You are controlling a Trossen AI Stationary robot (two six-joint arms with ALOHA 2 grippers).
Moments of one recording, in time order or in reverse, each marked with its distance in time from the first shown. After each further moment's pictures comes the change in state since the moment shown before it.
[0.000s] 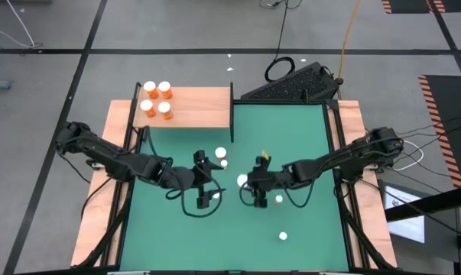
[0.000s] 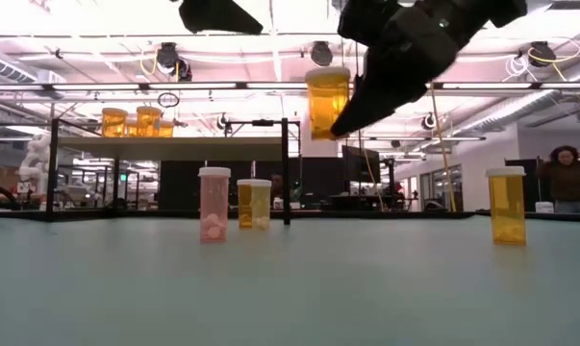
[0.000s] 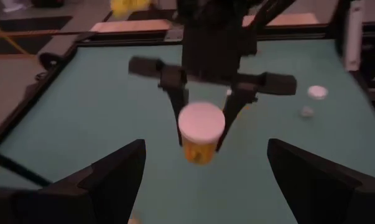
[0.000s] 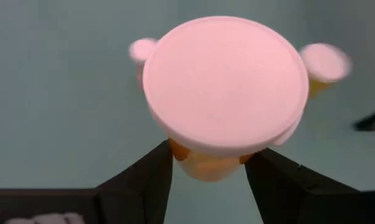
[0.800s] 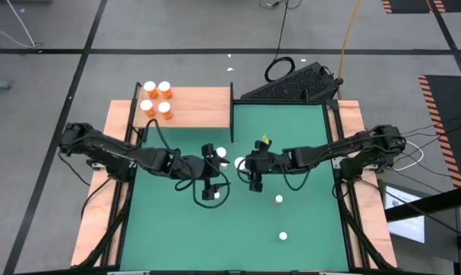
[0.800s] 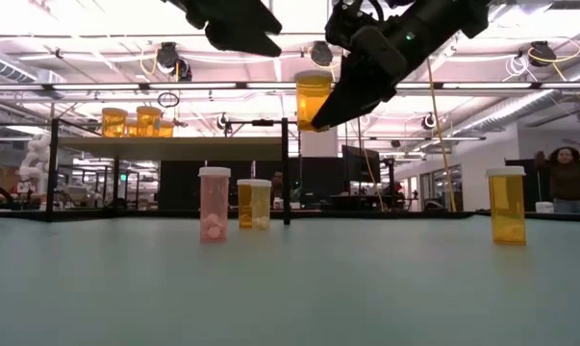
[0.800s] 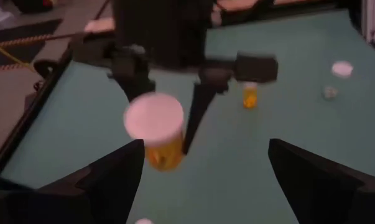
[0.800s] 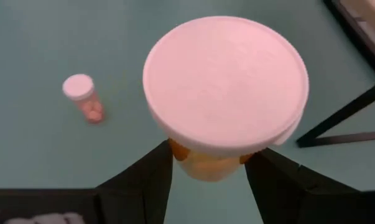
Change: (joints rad) left arm 0.120 0.051 0.015 0.021 0.133 0.166; right arm -0.147 -0.031 0.011 0.040 -0.035 -0.093
